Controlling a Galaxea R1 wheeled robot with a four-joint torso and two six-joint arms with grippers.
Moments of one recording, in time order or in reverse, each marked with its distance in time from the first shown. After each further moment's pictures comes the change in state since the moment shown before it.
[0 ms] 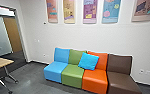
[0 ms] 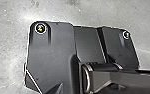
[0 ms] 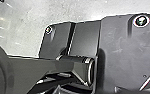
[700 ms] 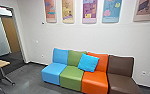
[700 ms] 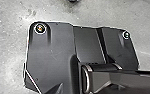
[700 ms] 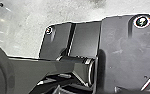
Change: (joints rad) left arm -0.002 0.001 0.001 0.000 0.002 0.000; right arm 0.002 0.002 0.000 0.000 0.000 0.000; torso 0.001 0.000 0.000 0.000
